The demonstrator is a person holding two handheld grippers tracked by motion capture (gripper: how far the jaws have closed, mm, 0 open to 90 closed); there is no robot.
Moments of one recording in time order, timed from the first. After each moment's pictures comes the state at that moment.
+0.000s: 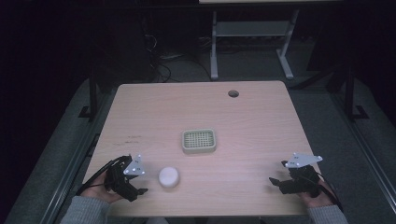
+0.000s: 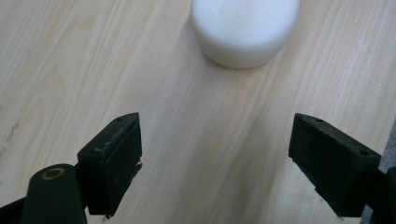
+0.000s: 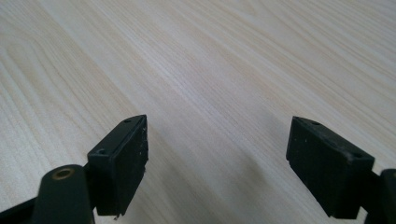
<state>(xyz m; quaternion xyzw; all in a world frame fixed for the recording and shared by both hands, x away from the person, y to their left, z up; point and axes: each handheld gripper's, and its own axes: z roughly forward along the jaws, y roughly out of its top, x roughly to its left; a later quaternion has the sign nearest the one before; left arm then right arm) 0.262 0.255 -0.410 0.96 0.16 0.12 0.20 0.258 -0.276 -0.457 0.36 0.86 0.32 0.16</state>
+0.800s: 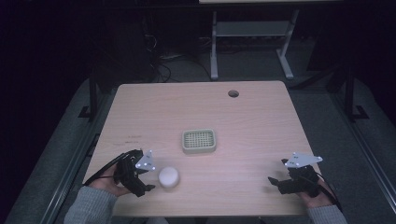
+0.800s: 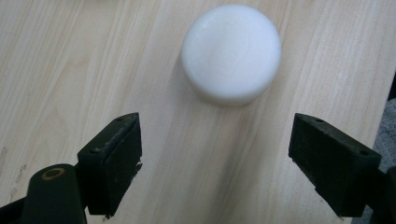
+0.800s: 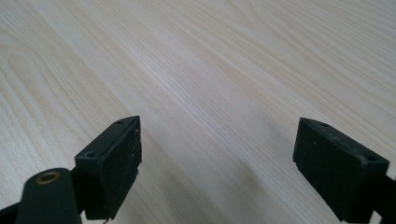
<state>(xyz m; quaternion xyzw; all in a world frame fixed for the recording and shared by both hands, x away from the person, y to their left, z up) 0.273 0.227 -0.394 0.97 0.13 0.10 0.18 0.256 -0.272 -0.454 0.36 0.85 0.33 0.18</state>
